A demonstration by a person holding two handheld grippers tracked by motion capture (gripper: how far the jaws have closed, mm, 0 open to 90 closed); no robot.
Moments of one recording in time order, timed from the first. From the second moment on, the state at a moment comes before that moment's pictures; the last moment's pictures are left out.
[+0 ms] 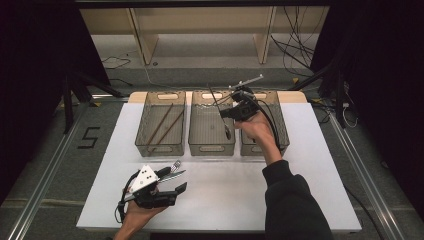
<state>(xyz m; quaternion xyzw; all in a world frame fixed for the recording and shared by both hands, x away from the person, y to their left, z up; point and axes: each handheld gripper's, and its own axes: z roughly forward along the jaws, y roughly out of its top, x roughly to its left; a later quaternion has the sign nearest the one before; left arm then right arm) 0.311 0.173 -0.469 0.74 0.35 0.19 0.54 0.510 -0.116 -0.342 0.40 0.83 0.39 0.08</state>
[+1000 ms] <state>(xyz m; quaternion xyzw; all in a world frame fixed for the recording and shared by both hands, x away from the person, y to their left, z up) 0.310 0.173 -0.469 0.74 0.35 0.19 0.54 0.531 -0.089 -0.380 0.42 0.83 0.36 0.07</state>
